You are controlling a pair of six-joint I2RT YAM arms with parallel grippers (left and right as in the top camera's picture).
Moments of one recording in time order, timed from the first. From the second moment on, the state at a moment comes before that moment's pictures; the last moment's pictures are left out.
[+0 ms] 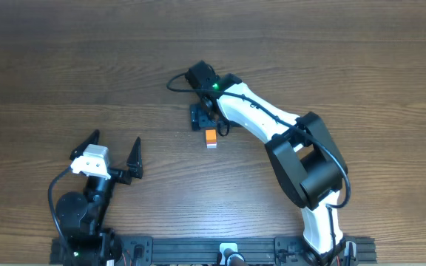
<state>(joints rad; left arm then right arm) 0.03 0.01 0.02 -0.06 0.23 -0.07 0.63 2.10 1.48 -0.80 0.03 0.53</state>
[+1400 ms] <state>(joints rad) 0.03 0.01 0.02 -0.06 0.23 -0.07 0.63 2.11 1.51 -0.81 0.03 0.58</state>
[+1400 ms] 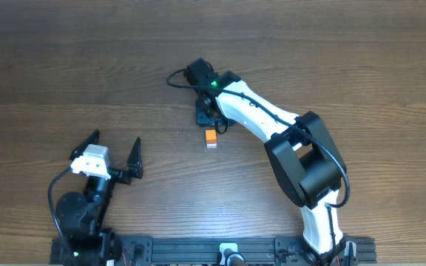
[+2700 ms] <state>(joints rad) 0.03 0.01 0.02 -0.06 0.23 -0.07 0.63 2.11 1.59 -0.90 0.03 0.59</state>
